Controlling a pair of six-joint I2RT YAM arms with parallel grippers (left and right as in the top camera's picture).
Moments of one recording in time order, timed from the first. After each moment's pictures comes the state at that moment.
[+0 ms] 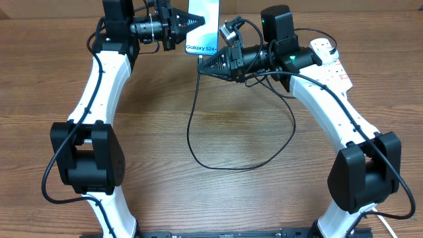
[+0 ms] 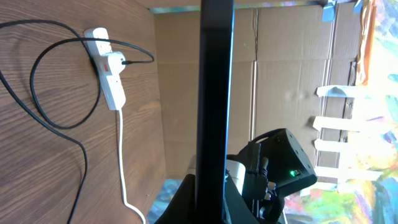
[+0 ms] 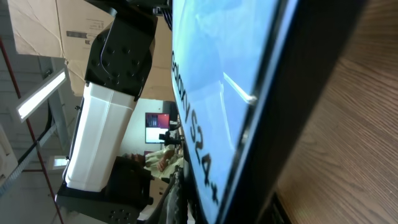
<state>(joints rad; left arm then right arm) -0.07 2.03 1.75 -0.08 1.28 -1.15 0.33 1.88 1.60 -0.33 -1.30 0.80</state>
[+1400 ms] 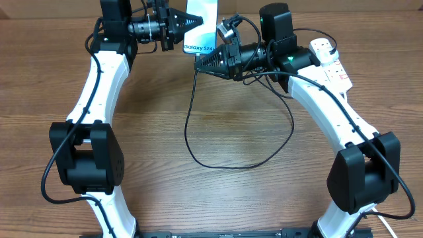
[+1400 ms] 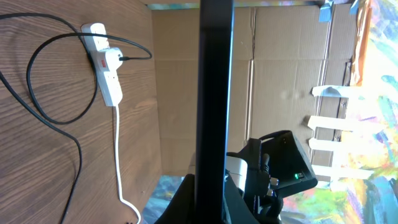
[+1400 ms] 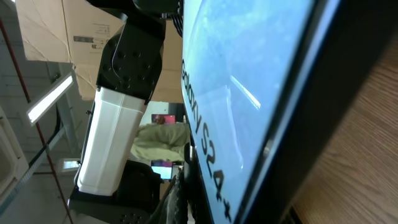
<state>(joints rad) -0.06 2.03 1.75 -0.08 1.31 -1.18 0.34 1.88 1.60 -0.25 -1.28 0.92</state>
